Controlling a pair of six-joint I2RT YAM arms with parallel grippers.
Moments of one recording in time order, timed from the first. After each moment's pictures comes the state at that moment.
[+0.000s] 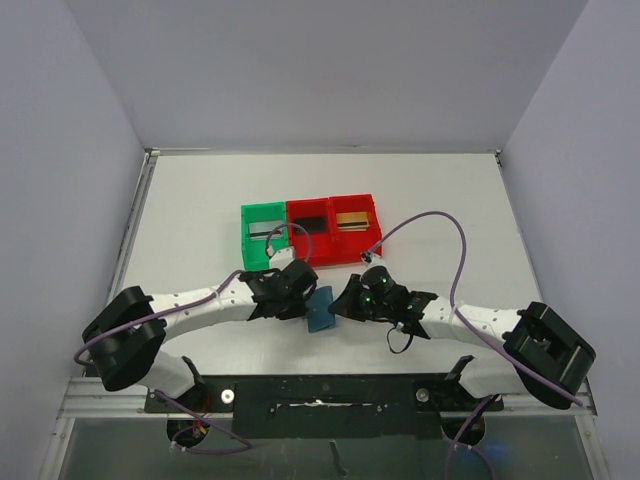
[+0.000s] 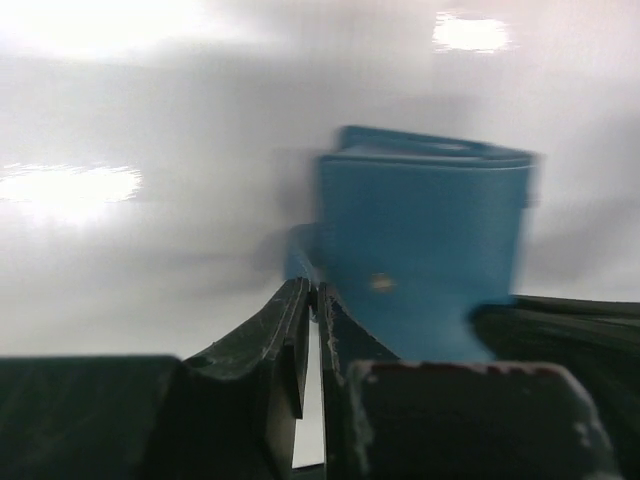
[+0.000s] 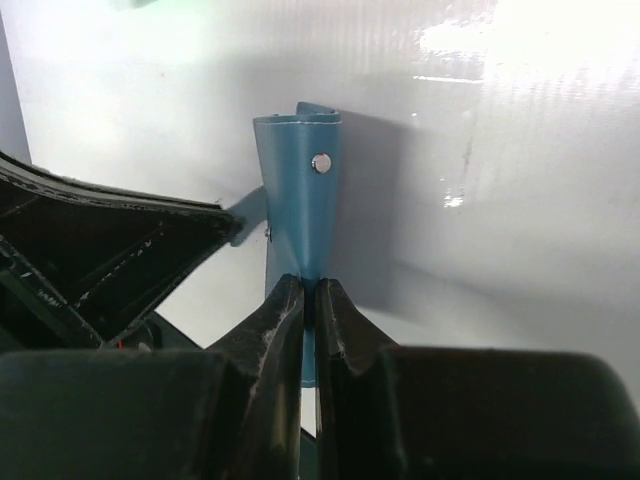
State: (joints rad) left arm -0.96 1.47 0.84 -0.44 -0.25 -1.08; right arm 0.85 1.30 0.50 0.11 -0.07 0.98
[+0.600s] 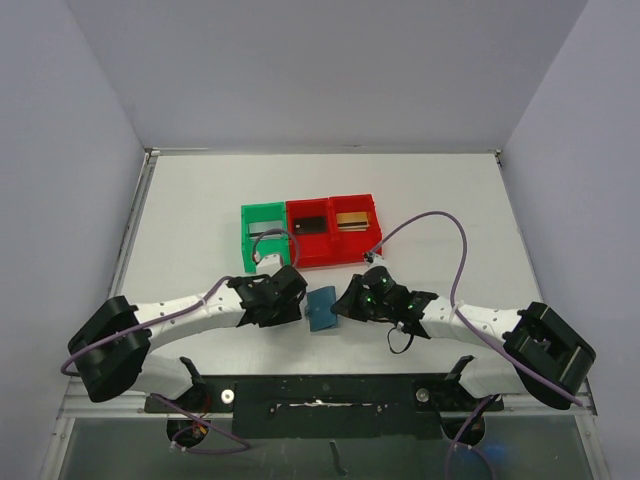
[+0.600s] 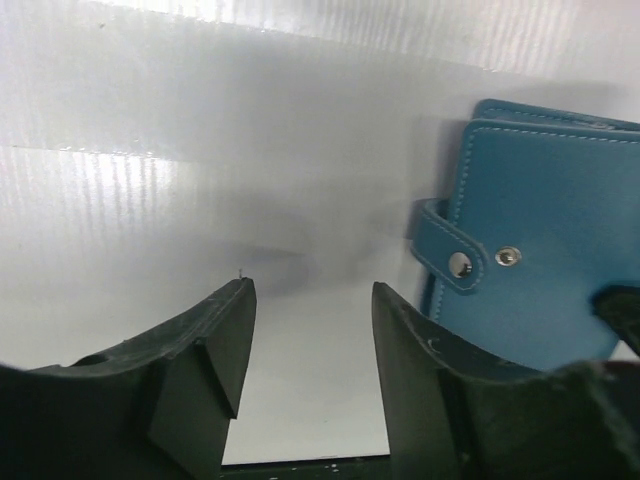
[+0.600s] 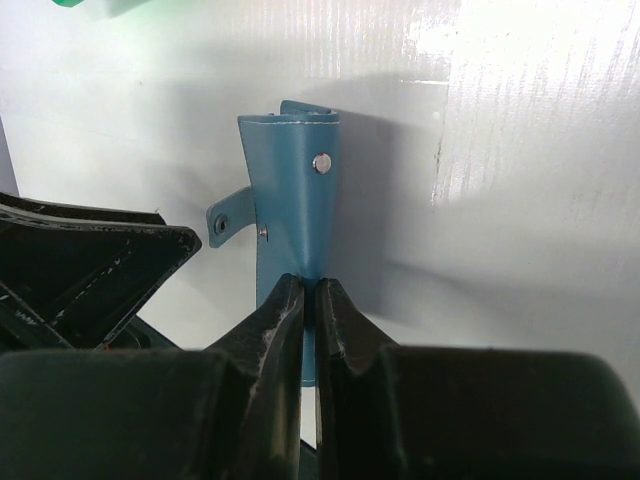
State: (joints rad) left arm -0.95 1.38 0.75 -0.58 -0.33 -1.09; right arm 0.84 1.30 0.50 0.07 -0.03 0.98
